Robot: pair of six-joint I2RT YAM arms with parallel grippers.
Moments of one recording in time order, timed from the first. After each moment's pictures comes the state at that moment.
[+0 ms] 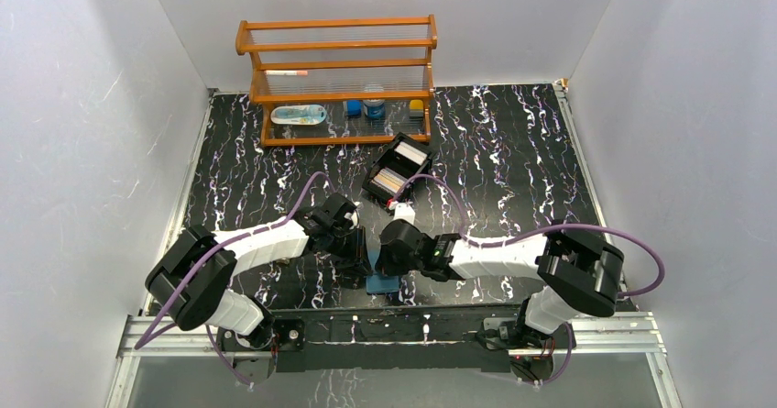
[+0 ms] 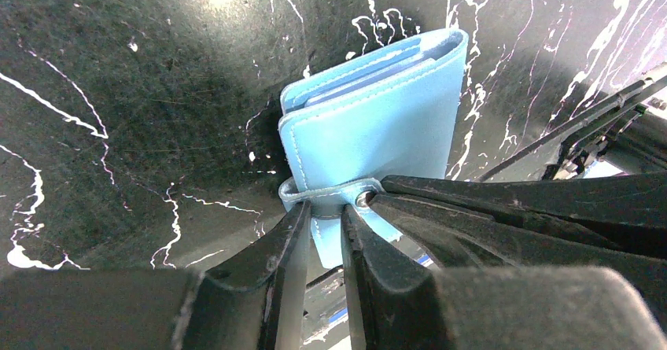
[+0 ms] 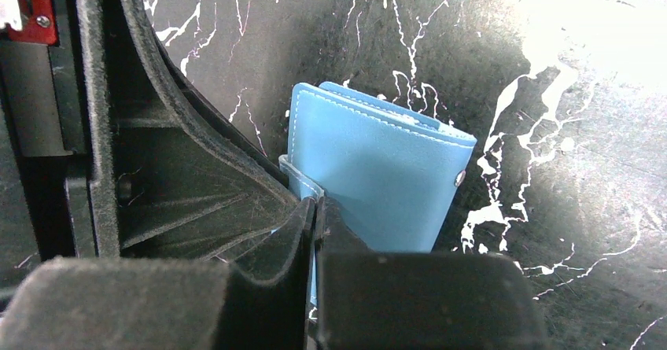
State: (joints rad) left arm -0.74 1.44 0.64 -0.34 0.33 -0.74; right arm 1.19 1.52 0.72 -0.03 0.15 0.92
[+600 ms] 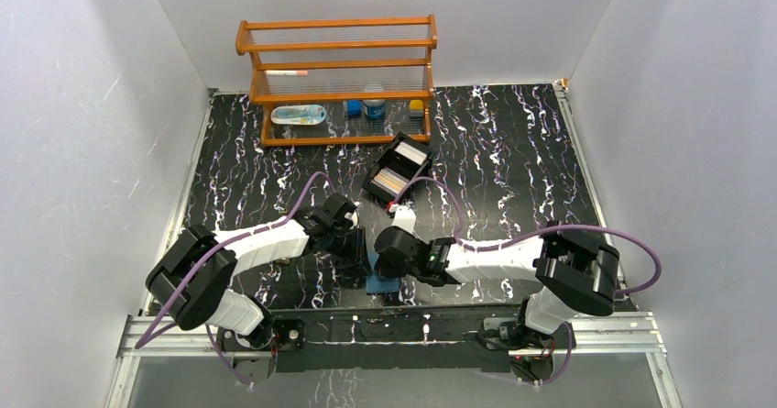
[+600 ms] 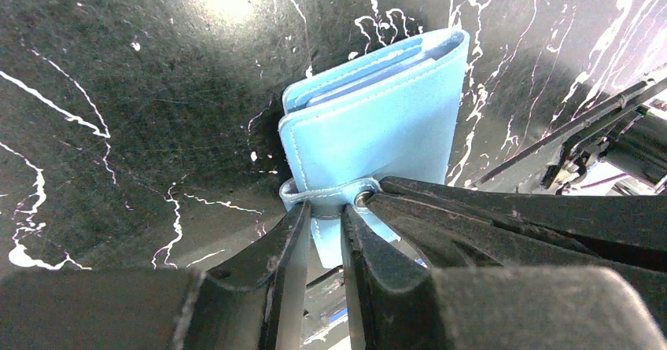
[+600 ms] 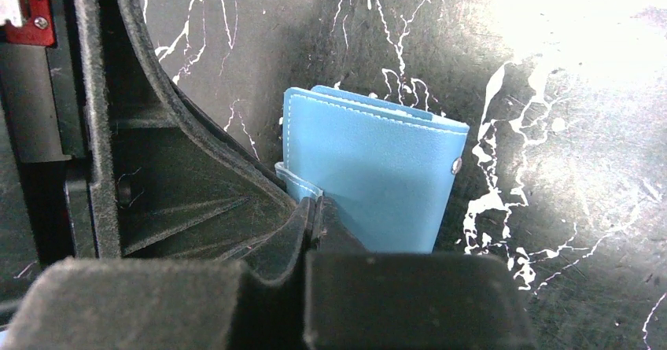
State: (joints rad) left arm -0.74 1.44 0.65 -0.34 0.33 -0.74; right arm 1.24 1.56 0.75 -0.09 0.26 1.00
